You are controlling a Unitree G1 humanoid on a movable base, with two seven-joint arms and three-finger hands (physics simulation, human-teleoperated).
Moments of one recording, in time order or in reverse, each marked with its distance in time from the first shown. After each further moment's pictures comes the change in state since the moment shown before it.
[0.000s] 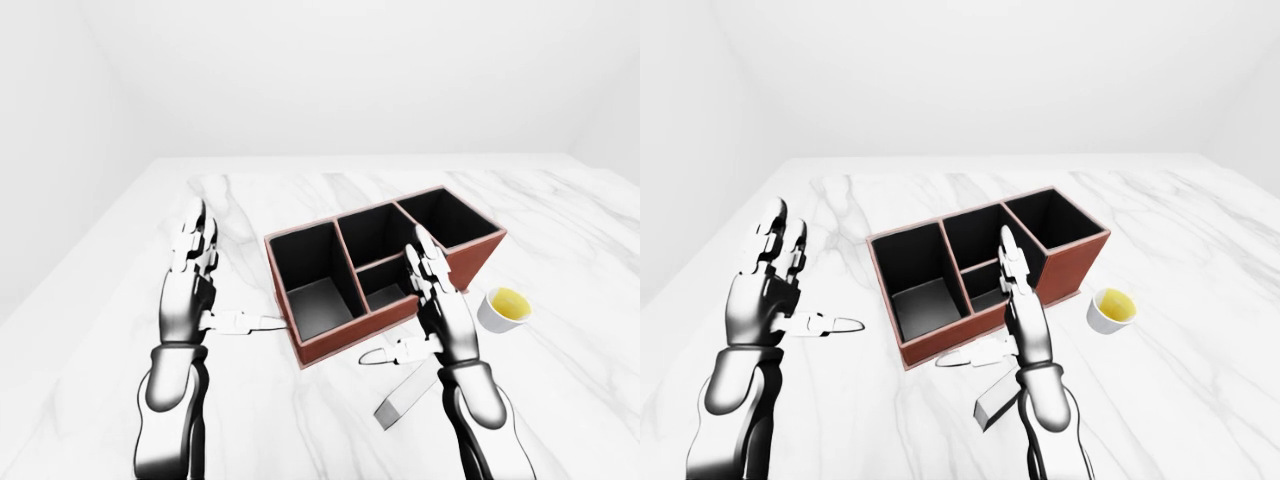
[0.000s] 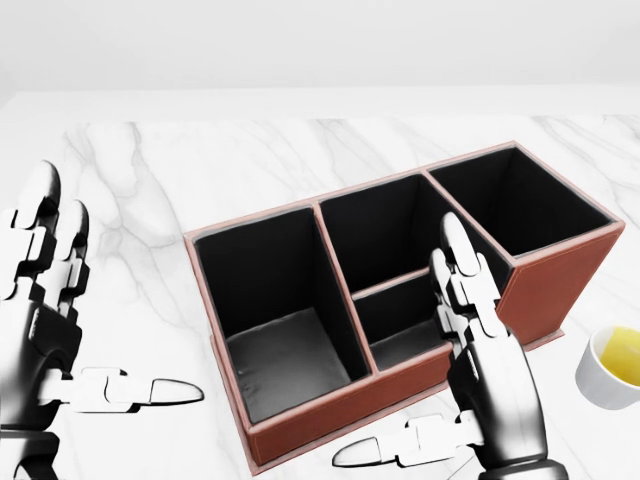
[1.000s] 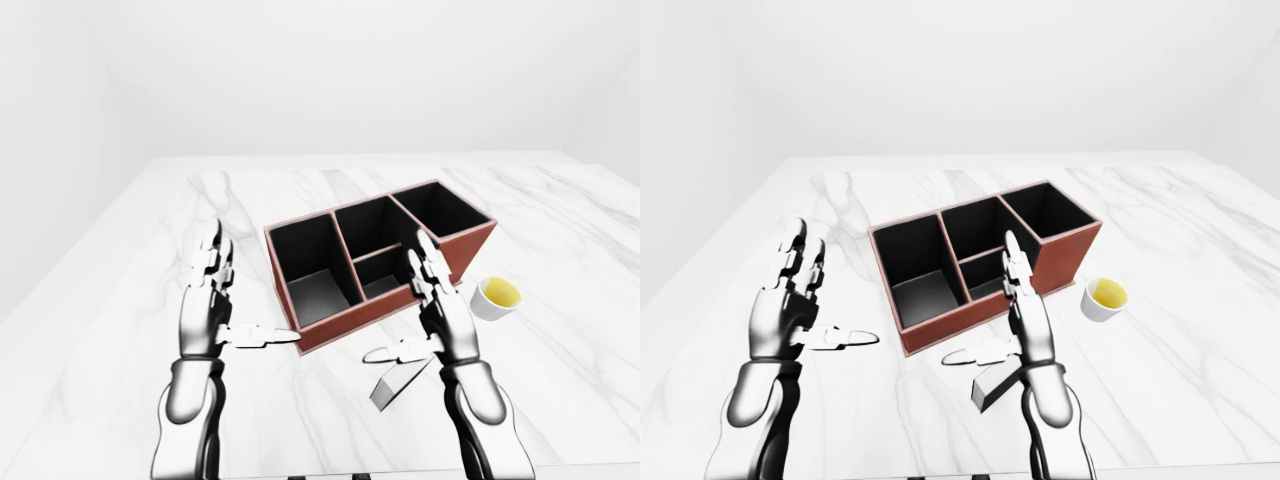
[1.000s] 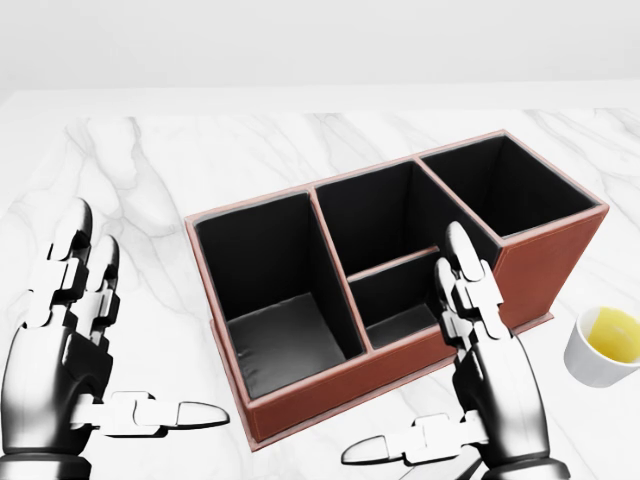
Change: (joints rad) left arm 0.082 -0.036 -0.079 0.009 -0.015 0.000 0.051; right arm -0.007 0.008 -0.039 0.050 0.014 0.000 0.020
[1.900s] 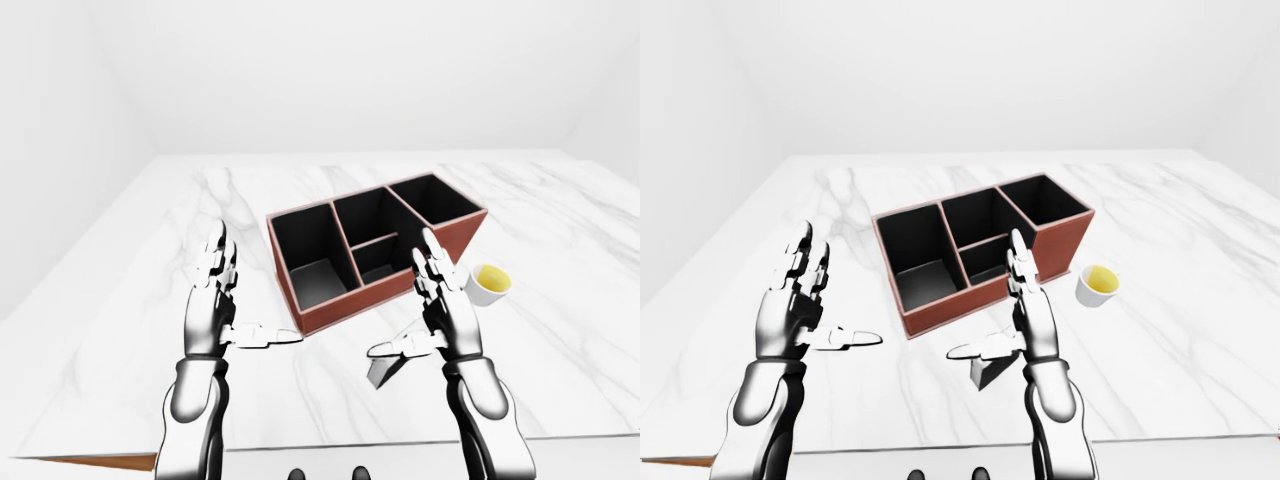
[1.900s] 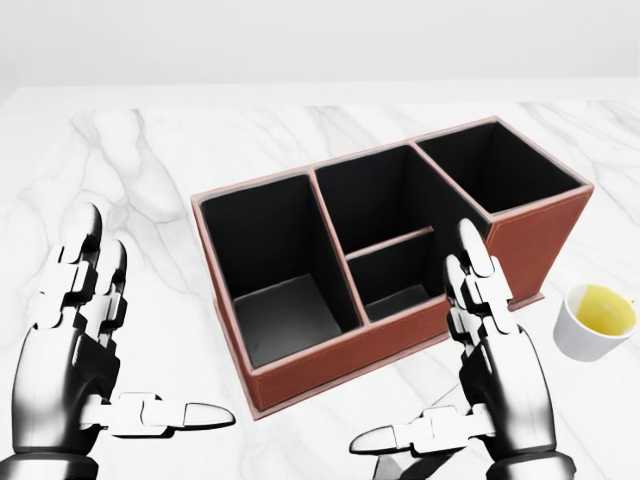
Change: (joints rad) left arm 0.000 -0.002 -0.013 0.020 0.008 0.000 0.006; right arm -0.022 0.004 -0.033 0.025 0.020 0.000 0.001
